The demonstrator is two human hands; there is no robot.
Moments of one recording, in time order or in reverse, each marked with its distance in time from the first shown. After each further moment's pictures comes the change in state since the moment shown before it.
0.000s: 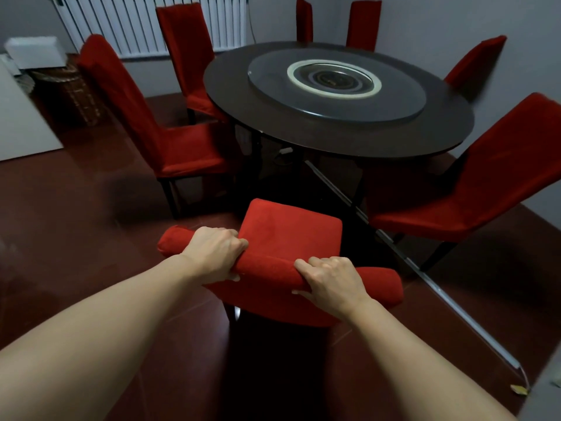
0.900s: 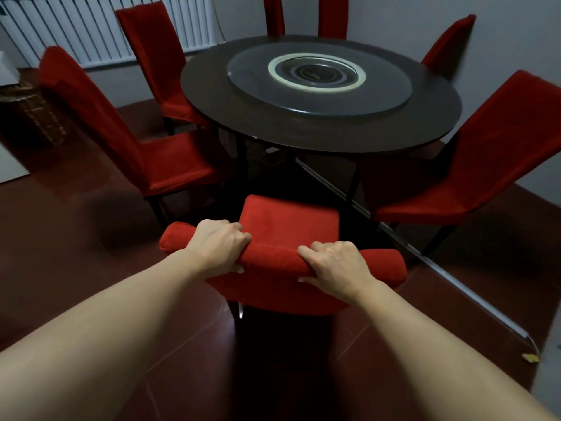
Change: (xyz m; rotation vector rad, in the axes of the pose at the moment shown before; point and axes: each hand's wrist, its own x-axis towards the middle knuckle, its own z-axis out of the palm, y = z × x) left_hand 0.053 -0.090 0.007 0.082 0.053 0.128; right_hand 0.090 -0.008 0.033 -0.068 -0.020 0.094
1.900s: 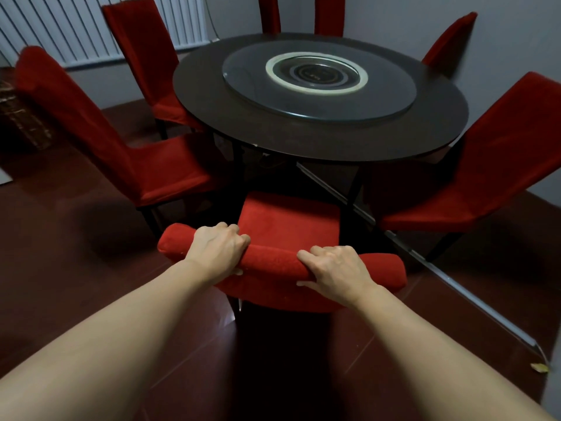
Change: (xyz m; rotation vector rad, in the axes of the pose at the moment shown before) left_hand 0.059 -0.048 0.019 -0.046 -0.032 -0.079; right_hand 0.062 0.022 0.039 0.045 -0.054 0.036
